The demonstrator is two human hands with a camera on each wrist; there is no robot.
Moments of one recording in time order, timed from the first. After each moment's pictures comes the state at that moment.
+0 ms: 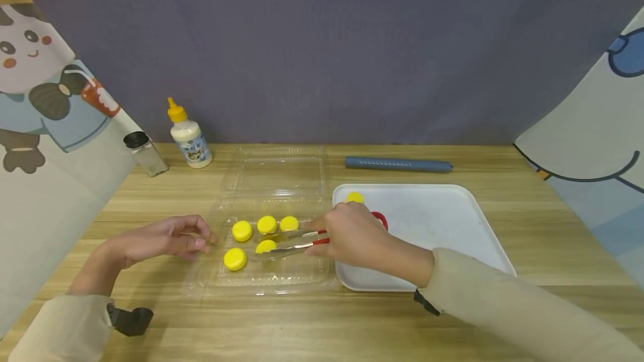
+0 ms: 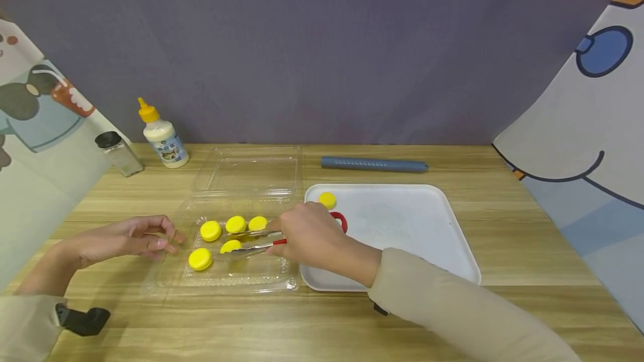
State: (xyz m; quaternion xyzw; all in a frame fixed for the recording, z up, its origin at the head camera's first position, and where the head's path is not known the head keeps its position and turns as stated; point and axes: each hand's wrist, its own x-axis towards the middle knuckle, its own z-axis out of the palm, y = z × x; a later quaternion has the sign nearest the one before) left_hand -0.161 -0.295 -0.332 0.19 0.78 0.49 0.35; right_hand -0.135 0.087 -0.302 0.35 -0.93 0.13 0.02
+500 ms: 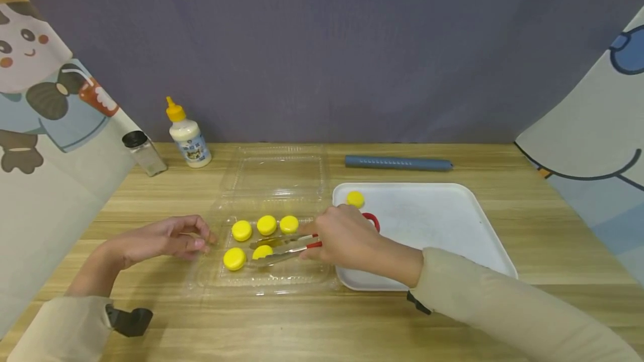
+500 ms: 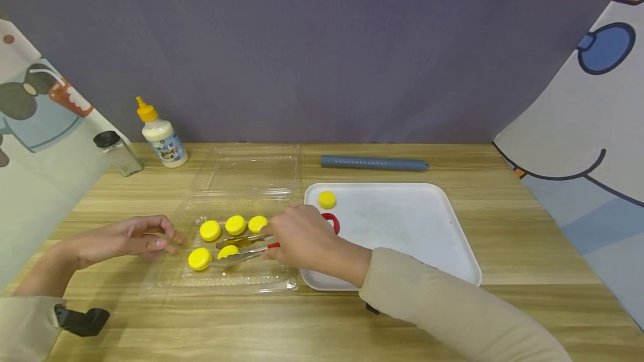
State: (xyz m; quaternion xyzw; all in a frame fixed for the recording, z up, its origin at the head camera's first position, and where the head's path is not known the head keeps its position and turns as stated) left_hand -0.162 -0.296 -0.334 0.20 0.77 0.49 0.35; right_hand -0.138 0.077 -0.310 0.38 -0.92 0.12 0.01
